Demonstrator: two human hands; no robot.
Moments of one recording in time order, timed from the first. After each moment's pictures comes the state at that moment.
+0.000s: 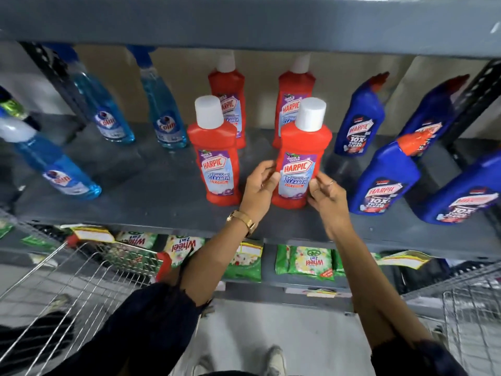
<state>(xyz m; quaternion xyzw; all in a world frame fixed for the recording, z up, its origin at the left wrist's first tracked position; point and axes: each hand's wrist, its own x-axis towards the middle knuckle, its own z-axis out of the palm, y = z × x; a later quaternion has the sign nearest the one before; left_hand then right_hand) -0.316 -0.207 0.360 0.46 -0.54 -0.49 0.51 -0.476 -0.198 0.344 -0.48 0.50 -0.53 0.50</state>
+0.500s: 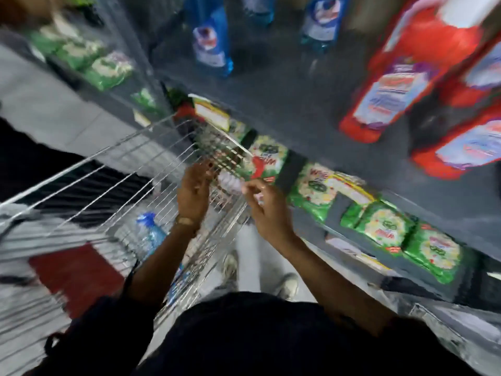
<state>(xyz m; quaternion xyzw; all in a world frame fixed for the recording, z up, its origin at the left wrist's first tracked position) -0.057 0.025 0.248 0.79 -0.27 -0.23 0.50 -0.217 -0.033 0.283 -0.77 0.39 -0.25 0.44</state>
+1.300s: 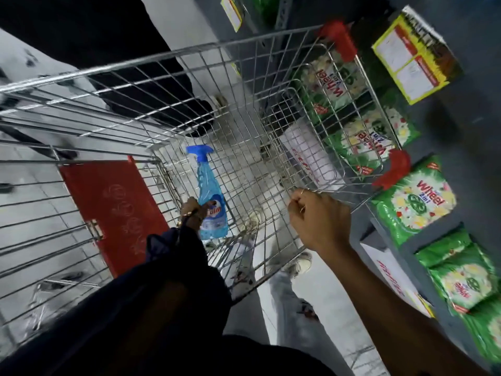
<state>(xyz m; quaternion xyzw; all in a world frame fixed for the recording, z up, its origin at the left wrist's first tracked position) 0.055 0.221 -0.022 0.83 0.16 -0.48 0.23 -0.096 0.009 0.188 -0.93 0.30 0.12 0.15</state>
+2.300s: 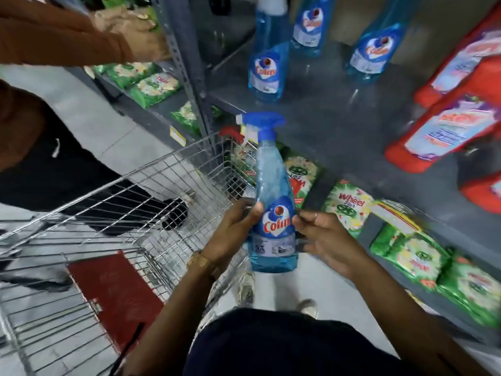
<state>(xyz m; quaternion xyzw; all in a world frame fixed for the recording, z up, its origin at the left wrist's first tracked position) -0.062 0.079 0.327 0.62 -0.22 -0.52 0.54 -0.218 -0.029 0.319 -0.50 0.40 -0.08 0.77</state>
